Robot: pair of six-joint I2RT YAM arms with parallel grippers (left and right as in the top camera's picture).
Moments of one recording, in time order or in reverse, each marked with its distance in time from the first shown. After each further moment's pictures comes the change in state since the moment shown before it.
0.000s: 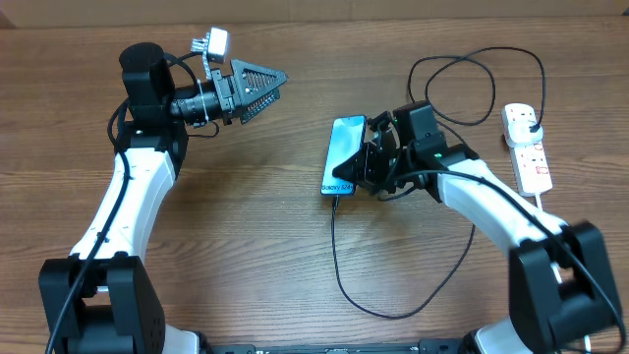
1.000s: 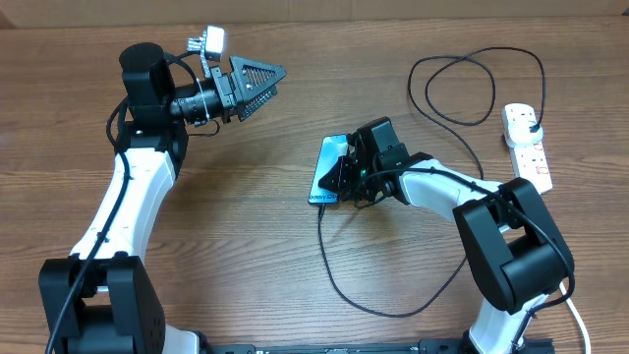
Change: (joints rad) left arm 0.000 0.000 0.000 0.000 -0.057 0.000; right arm 0.106 0.213 0.000 0.180 0.178 0.072
